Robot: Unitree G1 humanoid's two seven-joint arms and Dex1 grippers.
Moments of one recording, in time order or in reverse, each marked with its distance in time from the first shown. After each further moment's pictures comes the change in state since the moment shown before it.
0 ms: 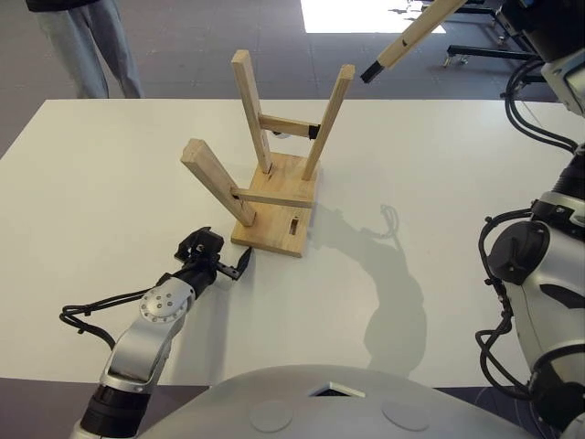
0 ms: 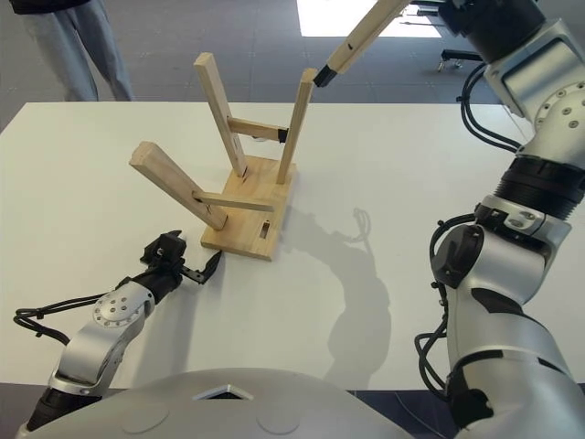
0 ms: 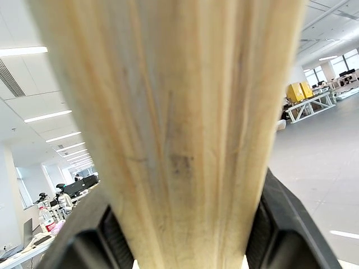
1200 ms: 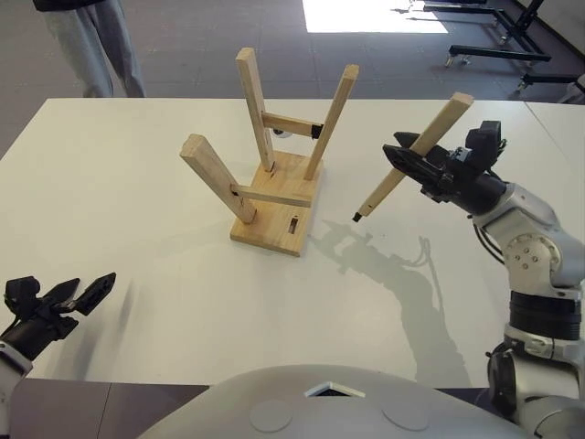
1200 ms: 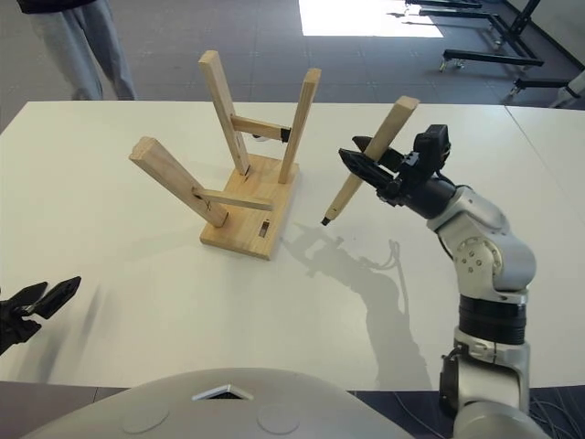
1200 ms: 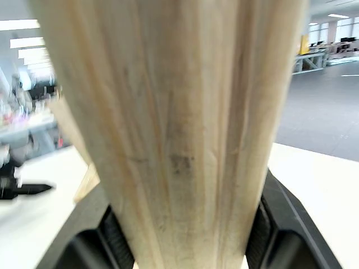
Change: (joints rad) left arm 0.193 0.202 0.781 0.412 -0.583 0.086 -0.572; right arm 0.782 0.116 0.217 -0.455 -0.248 -0.388 0.213
